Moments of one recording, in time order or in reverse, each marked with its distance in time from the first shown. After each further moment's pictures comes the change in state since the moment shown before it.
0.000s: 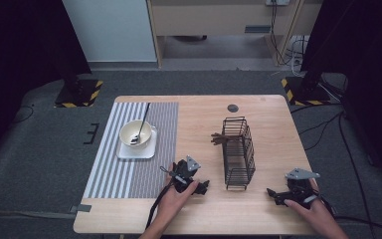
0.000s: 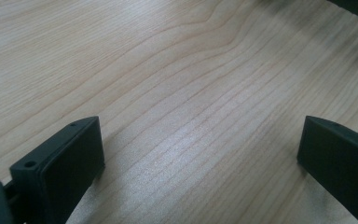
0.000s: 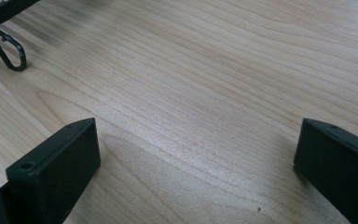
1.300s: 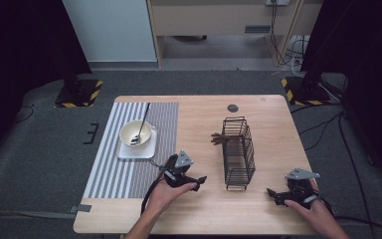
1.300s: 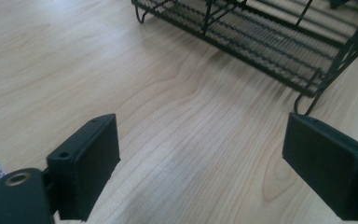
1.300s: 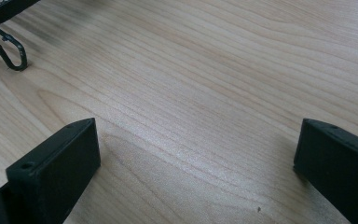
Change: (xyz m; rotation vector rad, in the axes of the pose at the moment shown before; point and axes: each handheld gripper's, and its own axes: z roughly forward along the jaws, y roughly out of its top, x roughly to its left) left arm 0.017 0.017 -0.044 -0.137 -0.160 0.057; right arm 0.000 0.000 0.000 0.000 0.002 -0.002
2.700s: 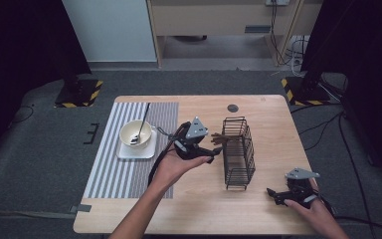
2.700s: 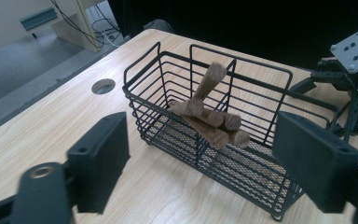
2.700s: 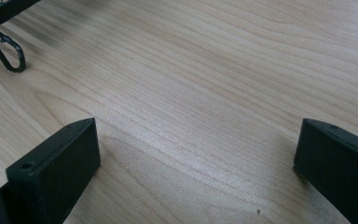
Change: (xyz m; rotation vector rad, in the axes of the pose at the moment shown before) left arm -0.012 0.119 -0.034 -0.122 -0.006 0.165; right arm 0.000 0.001 0.001 -0.001 -0.002 0.003
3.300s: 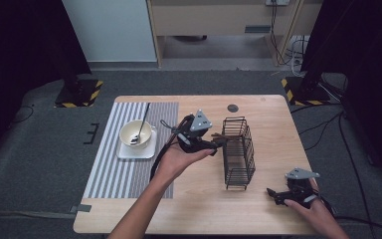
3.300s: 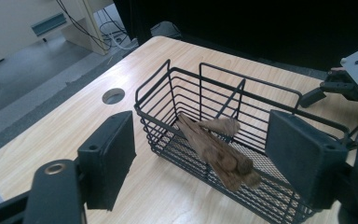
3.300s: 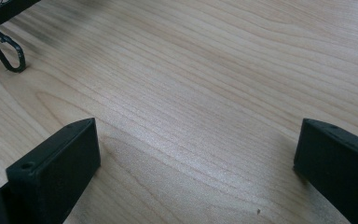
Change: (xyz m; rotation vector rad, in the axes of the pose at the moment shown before) left arm 0.003 0.022 0.001 0.006 0.030 0.017; right arm 0.000 0.000 0.000 0.000 0.000 0.000
